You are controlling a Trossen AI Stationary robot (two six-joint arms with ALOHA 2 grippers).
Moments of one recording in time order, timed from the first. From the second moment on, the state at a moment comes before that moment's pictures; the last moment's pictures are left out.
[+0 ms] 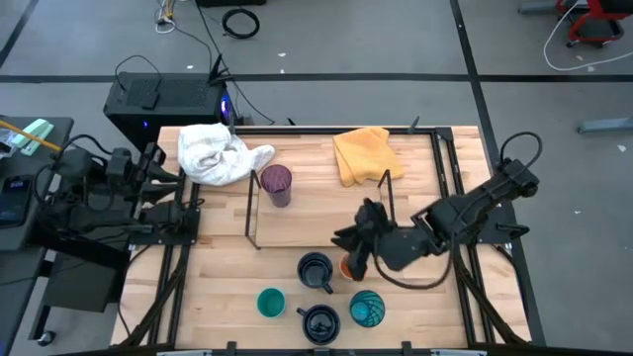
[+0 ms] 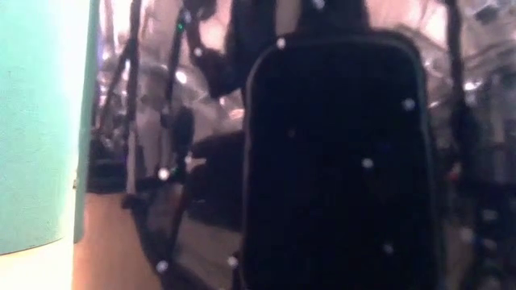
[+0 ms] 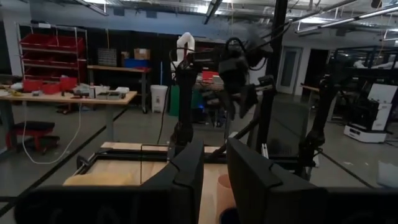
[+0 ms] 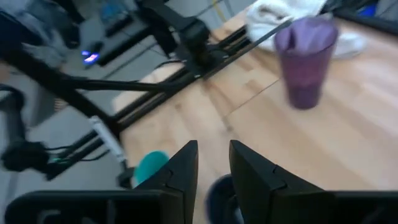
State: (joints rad) left arm 0.11 0.19 0.90 -0.57 0.14 -0.09; right arm 0.55 1.57 1.64 -0.72 0.63 0.92
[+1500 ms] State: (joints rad) left arm 0.11 0.19 0.89 -0.52 0.14 -0.15; right arm 0.85 1.58 1.46 -0.88 0.58 1.28
